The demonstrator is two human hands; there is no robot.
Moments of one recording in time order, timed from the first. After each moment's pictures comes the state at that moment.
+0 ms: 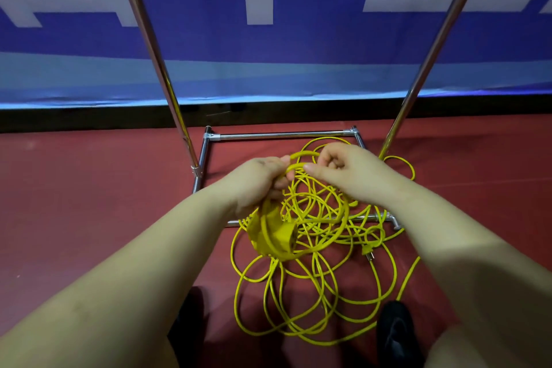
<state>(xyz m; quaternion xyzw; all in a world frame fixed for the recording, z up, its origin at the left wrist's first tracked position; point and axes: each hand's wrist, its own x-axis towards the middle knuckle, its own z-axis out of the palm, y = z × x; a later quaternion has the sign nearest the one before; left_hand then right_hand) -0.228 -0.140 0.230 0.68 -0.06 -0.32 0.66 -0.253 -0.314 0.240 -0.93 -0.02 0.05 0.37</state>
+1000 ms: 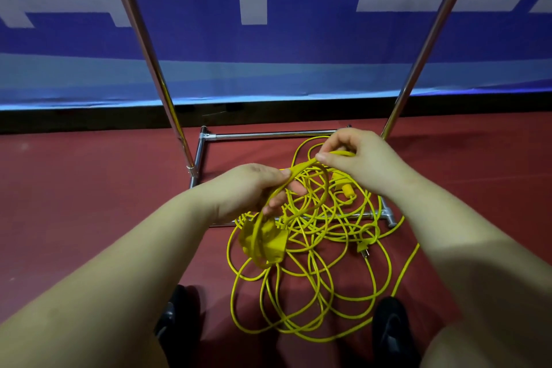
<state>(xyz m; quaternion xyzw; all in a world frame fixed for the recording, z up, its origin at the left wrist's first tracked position) -0.235 -0.130 0.237 0.67 -0.14 -0.40 0.61 -0.255 -0.332 0.248 -0.90 -0.01 -0.04 0.43</state>
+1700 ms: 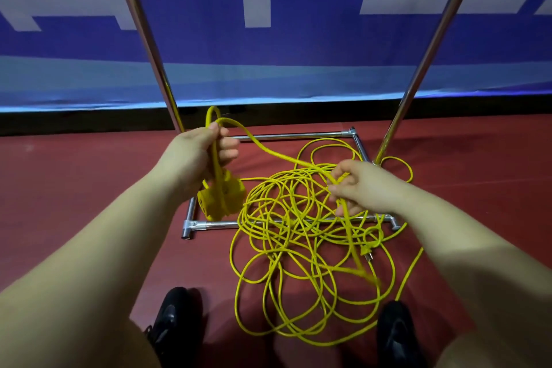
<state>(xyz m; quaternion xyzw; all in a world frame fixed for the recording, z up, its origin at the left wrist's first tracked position) -0.197 -0.084 0.246 0.63 0.03 -0.13 0.76 -0.257 -0.337 0.223 -0.87 0.07 0.18 0.45</state>
